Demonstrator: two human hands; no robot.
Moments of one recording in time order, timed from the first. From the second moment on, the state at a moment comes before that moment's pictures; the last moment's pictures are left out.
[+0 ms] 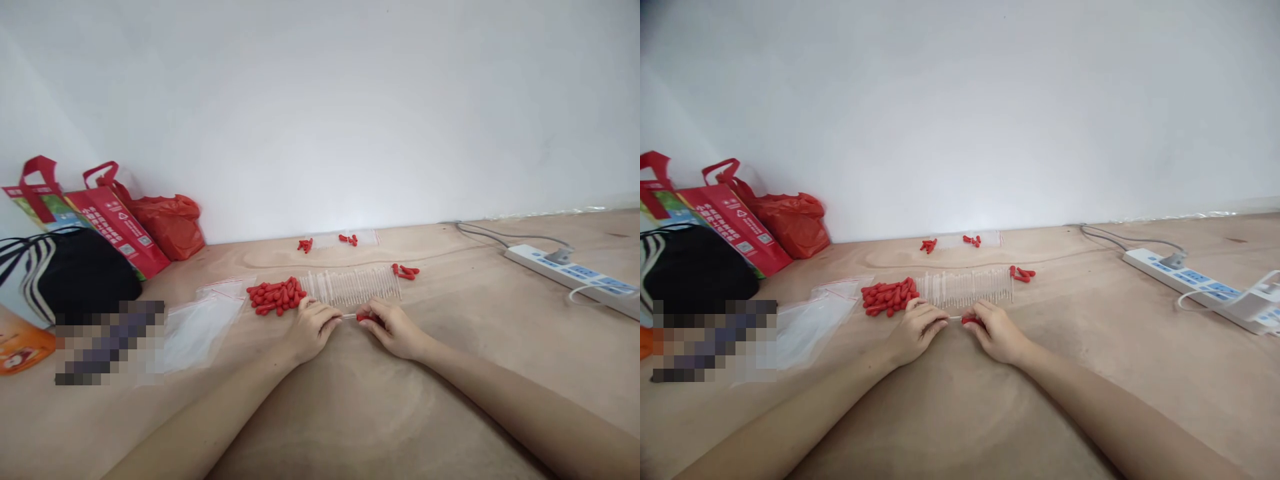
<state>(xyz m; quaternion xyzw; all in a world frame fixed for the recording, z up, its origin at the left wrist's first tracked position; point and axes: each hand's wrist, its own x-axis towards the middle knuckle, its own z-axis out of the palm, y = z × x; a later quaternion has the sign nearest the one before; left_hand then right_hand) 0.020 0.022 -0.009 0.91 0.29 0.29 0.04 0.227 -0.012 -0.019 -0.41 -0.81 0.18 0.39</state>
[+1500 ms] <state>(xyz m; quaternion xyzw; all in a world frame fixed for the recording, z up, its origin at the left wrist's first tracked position) 0.020 0.019 -0.013 0.94 0.18 0.28 -0.06 0.231 -0.015 -0.023 -0.36 -0.86 0.05 0.37</state>
